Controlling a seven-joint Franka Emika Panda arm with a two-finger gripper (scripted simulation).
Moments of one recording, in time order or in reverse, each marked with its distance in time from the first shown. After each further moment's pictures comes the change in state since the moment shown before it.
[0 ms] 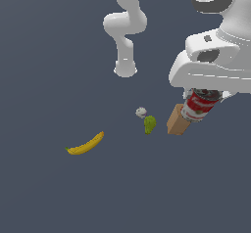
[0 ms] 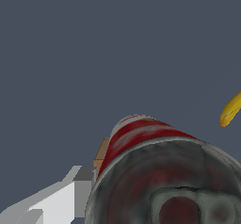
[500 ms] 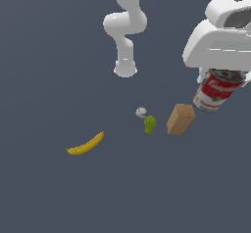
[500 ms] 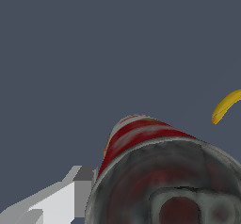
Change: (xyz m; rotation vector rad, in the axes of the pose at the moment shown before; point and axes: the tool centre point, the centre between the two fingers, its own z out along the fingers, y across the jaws) arm 0.001 -0.014 -0.056 0.000 0.000 0.001
